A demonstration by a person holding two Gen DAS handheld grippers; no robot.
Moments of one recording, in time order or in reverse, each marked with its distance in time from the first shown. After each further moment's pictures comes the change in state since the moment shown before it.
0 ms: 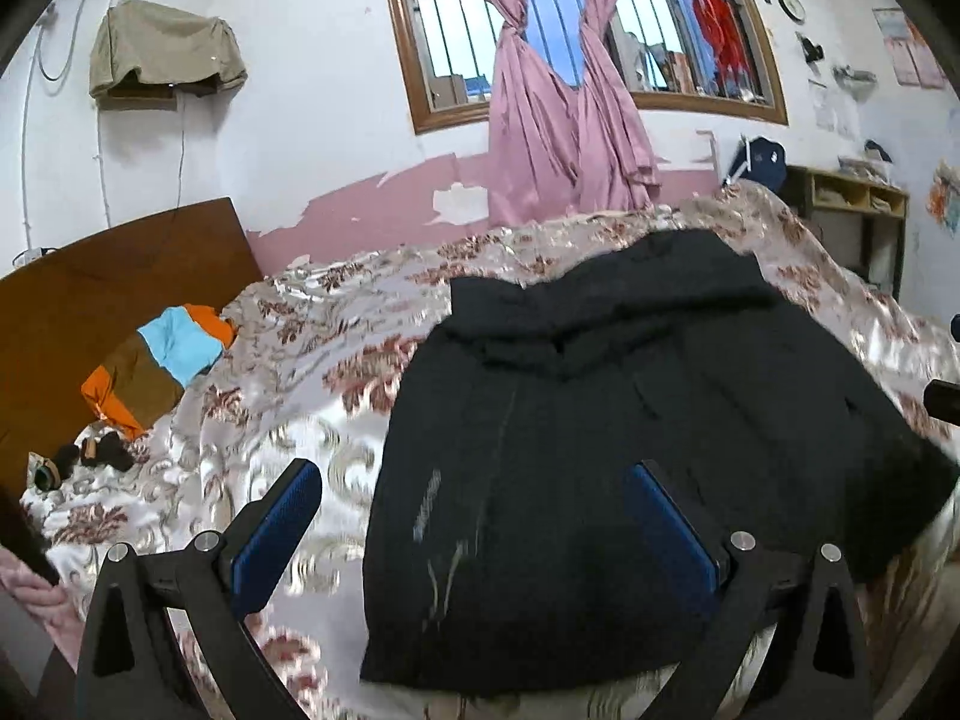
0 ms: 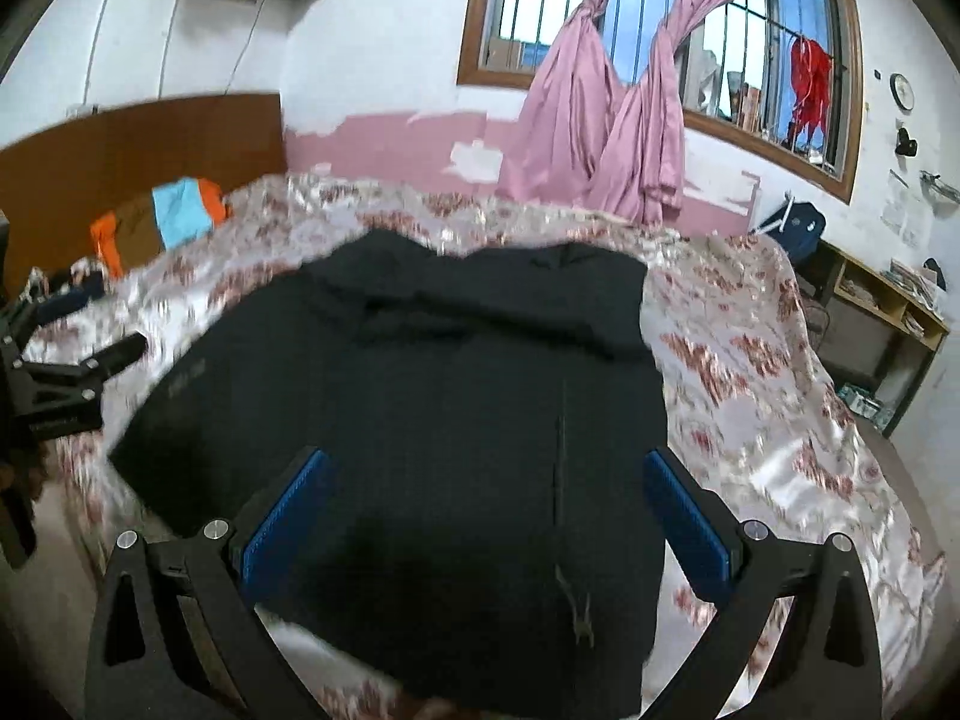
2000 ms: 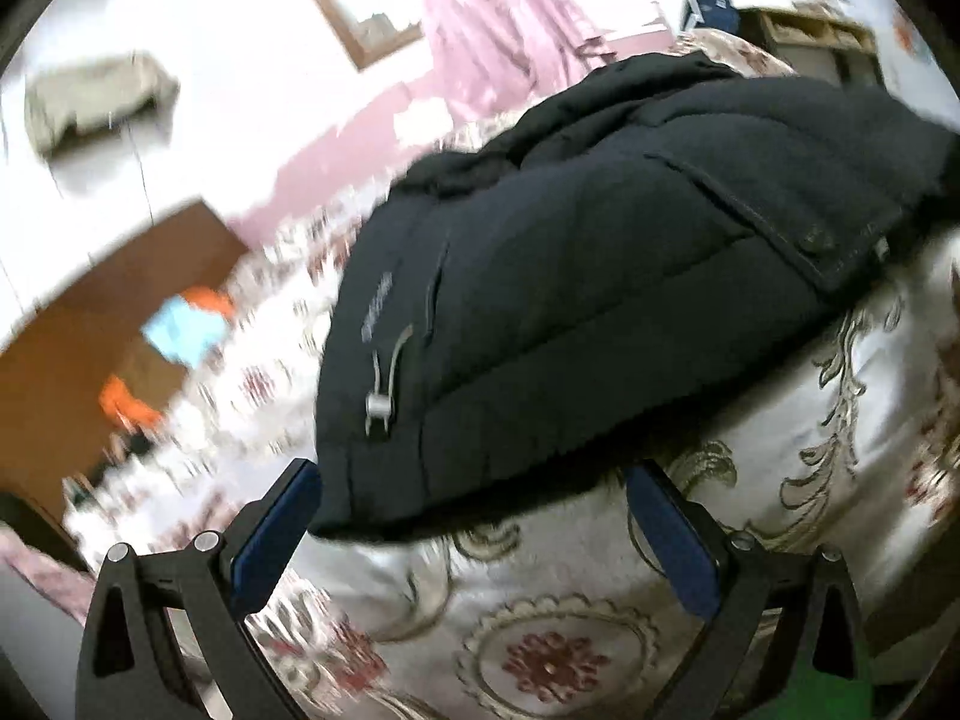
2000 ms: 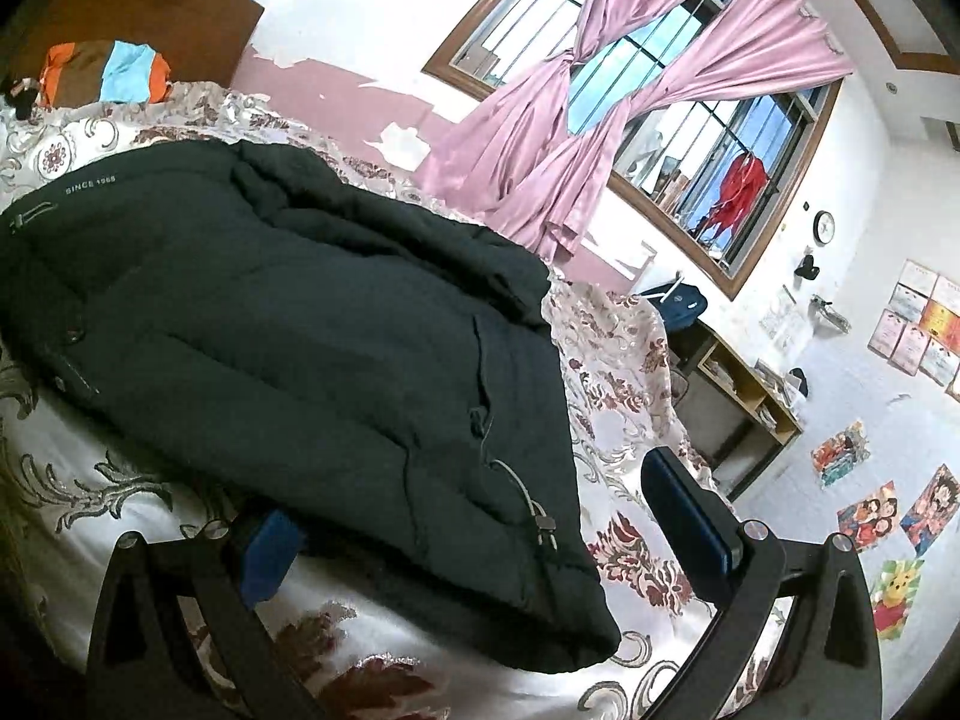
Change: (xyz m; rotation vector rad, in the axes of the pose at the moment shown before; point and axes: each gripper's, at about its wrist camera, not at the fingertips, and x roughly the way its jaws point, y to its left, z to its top) left arm 0.036 -0.050 -0.102 0.311 0.144 0.114; right arm 0.031 0.051 -0.068 -0.262 -0.101 -0.430
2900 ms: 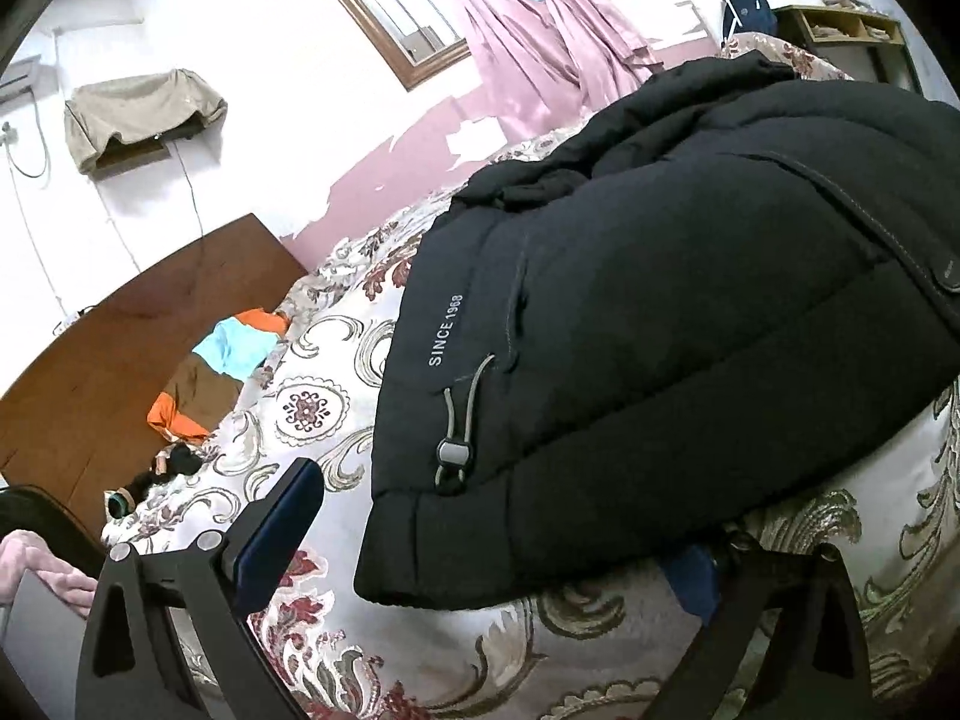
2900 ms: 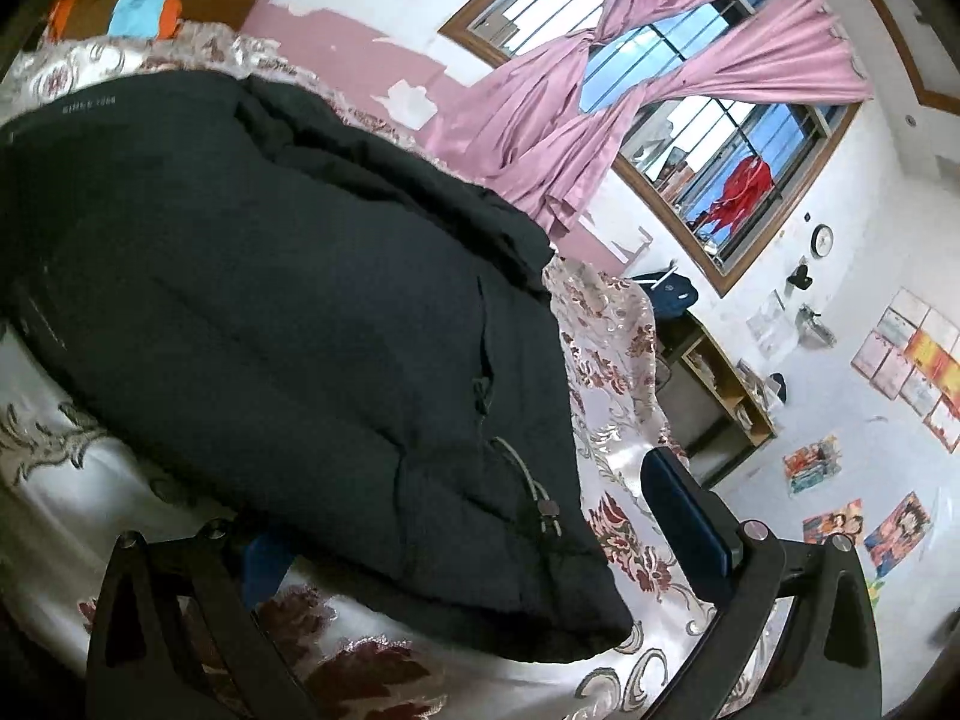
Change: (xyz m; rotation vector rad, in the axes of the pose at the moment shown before) left arm 0.030 0.022 0.005 -0.056 -0.027 0.117; right arm 0.015 0.014 -0.010 -0.116 0.090 -0.056
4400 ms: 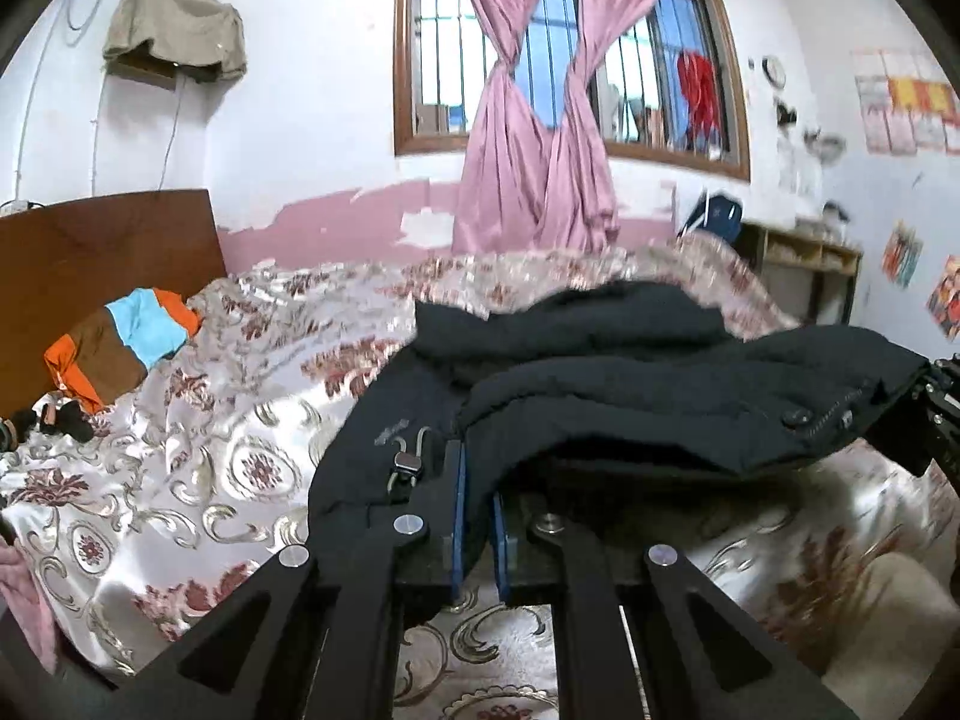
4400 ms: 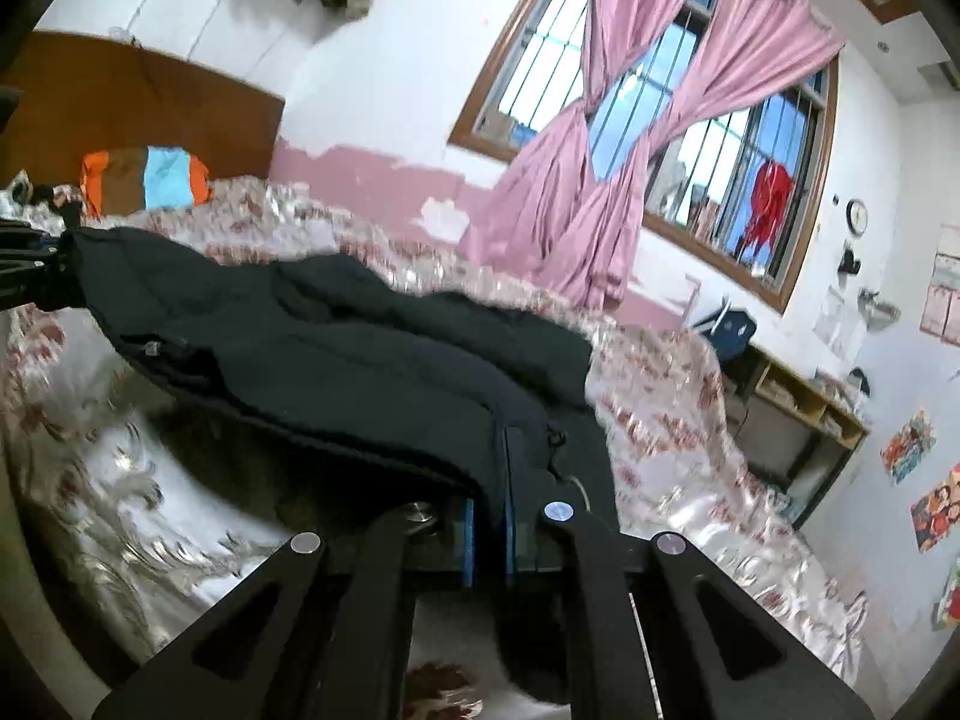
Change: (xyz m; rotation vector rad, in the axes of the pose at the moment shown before) left arm -0.097 0.106 0.039 -0.376 -0.209 -0.384; right arm -0.087 -0.075 0.008 0.236 -0.281 0.233
